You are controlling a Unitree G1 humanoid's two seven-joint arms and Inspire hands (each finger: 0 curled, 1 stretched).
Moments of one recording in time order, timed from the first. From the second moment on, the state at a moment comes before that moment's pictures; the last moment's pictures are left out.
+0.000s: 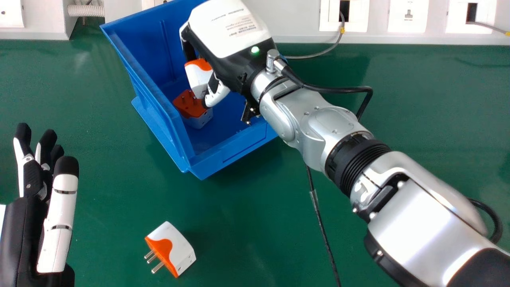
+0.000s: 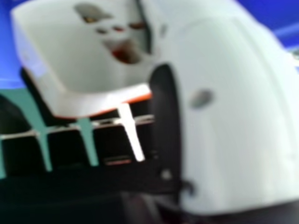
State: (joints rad) left arm 0.53 0.03 0.25 -0.49 -0.16 -0.23 -0.11; right arm -1.28 0.05 0.67 1.27 -0.90 -0.08 -0.34
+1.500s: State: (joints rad) left arm 0.45 0.07 0.26 -0.42 -0.16 -0.25 -0.14; right arm -0.59 -0.33 0.59 0.47 -0.92 -0.29 -0.73
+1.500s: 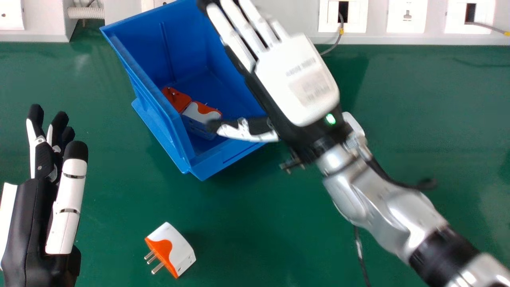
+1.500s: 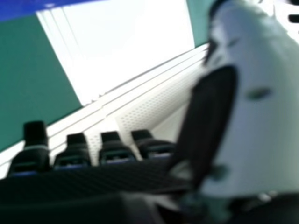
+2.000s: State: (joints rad) left arm 0.45 0.08 0.26 -0.41 -0.16 -0.25 -0.13; right arm -0.20 -0.43 0.44 0.20 -0.90 -0.29 -0.68
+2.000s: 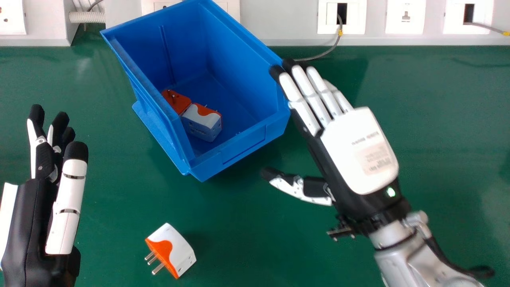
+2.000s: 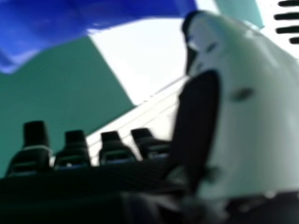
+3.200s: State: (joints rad) left arm 0.46 0.09 0.27 -0.41 -0.19 -0.27 -0.14; right arm -0.55 -0.25 0.35 0.90 -0.72 -0.07 -0.58
